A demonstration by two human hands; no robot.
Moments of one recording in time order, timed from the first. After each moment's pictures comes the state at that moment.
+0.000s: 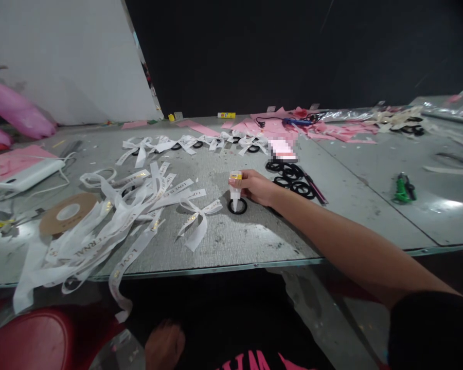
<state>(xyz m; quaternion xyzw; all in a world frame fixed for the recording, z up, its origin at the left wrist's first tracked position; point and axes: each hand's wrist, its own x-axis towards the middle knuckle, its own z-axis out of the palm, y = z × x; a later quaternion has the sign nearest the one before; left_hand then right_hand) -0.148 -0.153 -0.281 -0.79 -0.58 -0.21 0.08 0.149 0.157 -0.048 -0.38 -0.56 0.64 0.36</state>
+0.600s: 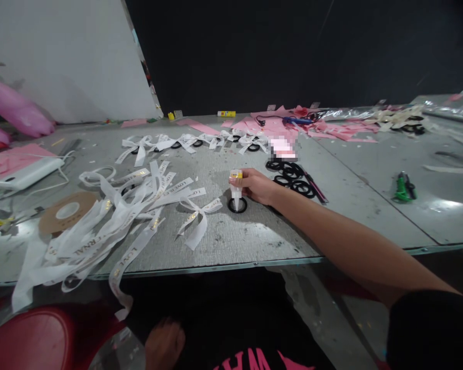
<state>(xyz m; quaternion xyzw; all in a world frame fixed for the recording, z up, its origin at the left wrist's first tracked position) -0.140 -0.149 -0.261 -0.80 -0.57 -0.14 0.11 0.151 0.158 -0.050 -0.37 -0.54 0.65 0.38</state>
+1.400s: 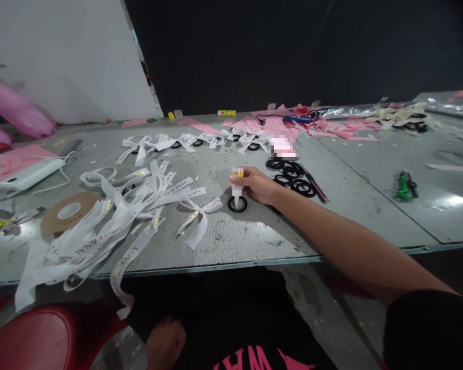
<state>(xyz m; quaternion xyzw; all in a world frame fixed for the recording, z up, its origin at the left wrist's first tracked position) -0.143 -0.150 -0.265 -0.80 -0.57 -0.12 0.13 0.150 0.154 -0.048 -0.38 -0.54 0.63 0.40</state>
